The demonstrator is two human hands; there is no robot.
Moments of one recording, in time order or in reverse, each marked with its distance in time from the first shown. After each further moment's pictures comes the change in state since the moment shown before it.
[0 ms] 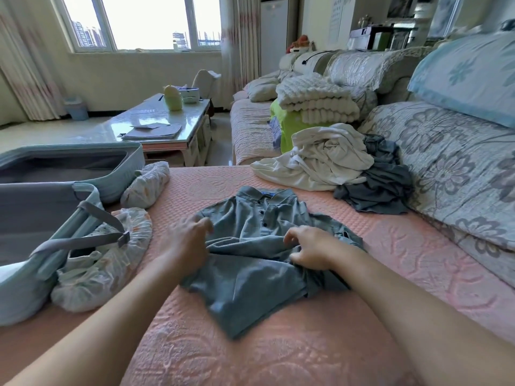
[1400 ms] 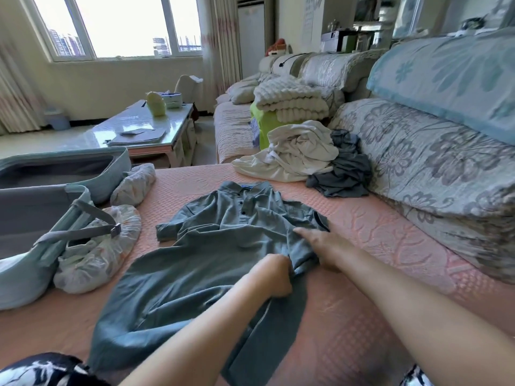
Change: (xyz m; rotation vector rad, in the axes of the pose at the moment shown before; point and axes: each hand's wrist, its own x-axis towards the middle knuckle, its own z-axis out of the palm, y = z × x) left_hand -0.083 0.195 0.028 -0.202 -0.430 0.303; right_hand -0.076 0.082 0.034 -0.241 0.052 0.077
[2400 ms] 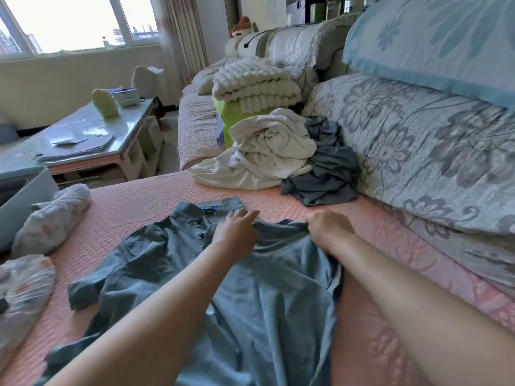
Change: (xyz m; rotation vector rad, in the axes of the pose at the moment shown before) left_hand 0.229 -0.053 -0.042 0.139 0.237 -0.015; right_hand 0.122 0.106 -0.021 -0.032 0.185 0.300
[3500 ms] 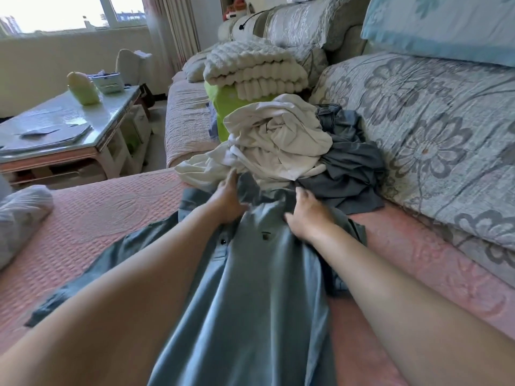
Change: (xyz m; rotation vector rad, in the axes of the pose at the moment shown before) left_hand 0.142 -0.060 -0.001 -0.428 -0.006 -0.132; right_hand 0.117 -0.042 0.028 0.392 0.051 0.146
